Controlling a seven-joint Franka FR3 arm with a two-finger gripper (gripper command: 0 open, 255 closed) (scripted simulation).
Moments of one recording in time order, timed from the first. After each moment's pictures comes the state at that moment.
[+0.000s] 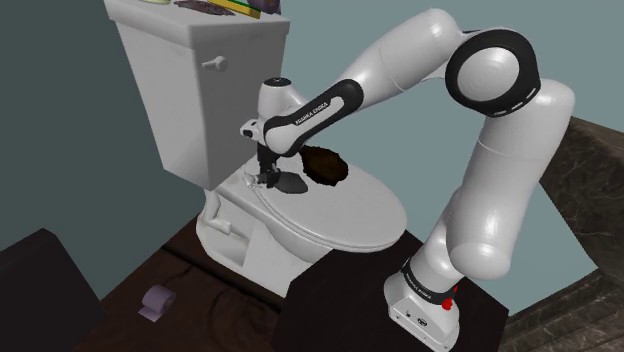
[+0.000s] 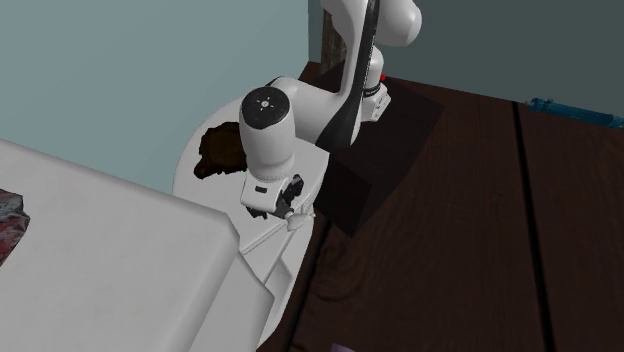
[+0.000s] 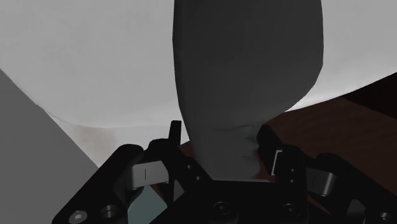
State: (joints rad) arm 0.32 0.25 -0.06 -2.20 -0.09 2.47 -0.97
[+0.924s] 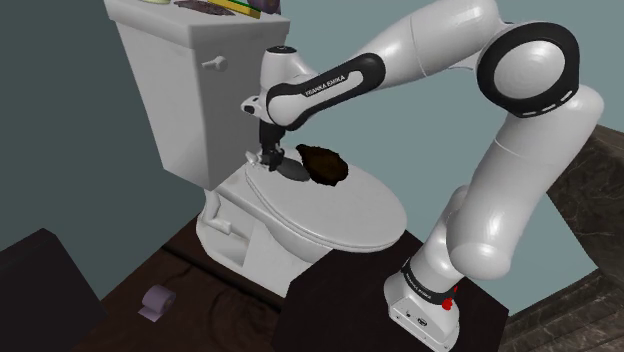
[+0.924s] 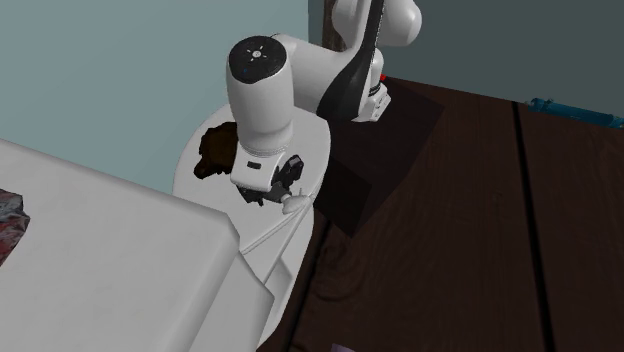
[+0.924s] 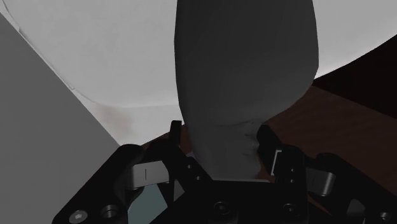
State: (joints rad) arm 0.32 0.12 -0.06 -2.15 -0.09 2.29 -0.98
